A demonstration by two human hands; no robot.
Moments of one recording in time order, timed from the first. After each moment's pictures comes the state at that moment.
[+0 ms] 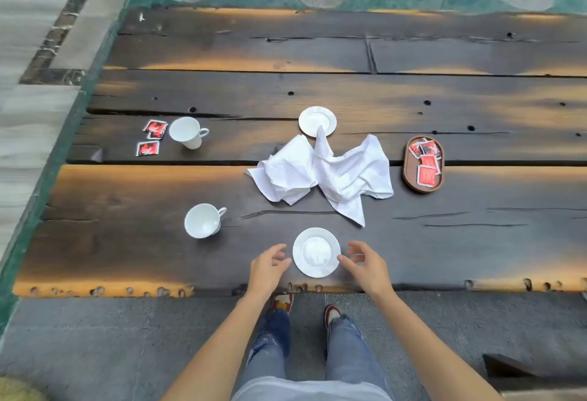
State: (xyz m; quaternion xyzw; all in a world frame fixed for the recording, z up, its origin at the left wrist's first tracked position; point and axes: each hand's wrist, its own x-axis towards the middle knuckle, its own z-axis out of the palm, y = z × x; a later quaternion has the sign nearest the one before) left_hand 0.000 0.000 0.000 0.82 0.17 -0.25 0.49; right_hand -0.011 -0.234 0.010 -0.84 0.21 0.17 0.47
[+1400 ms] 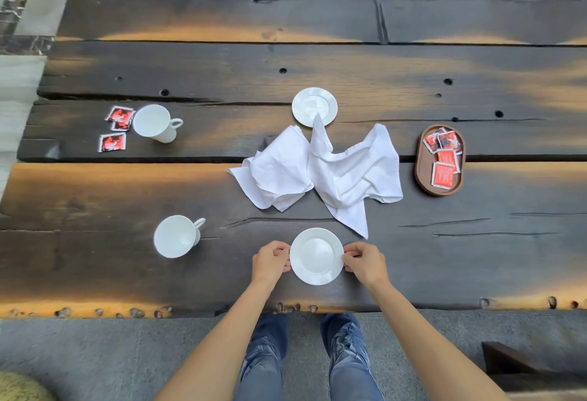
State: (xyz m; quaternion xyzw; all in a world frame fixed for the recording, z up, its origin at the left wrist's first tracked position) left_hand 0.068 -0.033 -0.064 0.74 0.32 -0.27 0.52; right_hand 0.060 -0.250 -0.055 -0.80 0.31 0.25 0.45
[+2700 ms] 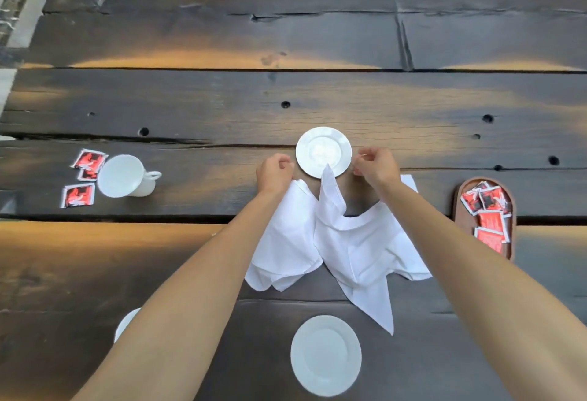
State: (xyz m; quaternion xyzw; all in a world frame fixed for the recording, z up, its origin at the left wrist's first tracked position) left_hand 0.393 -0.054 -0.080 0.81 0.24 -0.14 0.51; right_hand 0.394 -0.263 -0.064 -0.82 0.27 0.14 0.48
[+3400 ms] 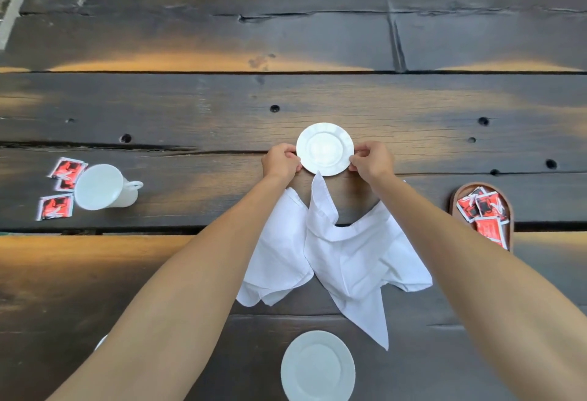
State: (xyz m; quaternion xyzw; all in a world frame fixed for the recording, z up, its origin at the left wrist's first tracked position) left_hand 0.435 -0.087 -0.079 0.81 0.23 -0.18 0.50; right_hand 0.426 -0.275 -0.081 -0.84 0.27 0.12 0.45
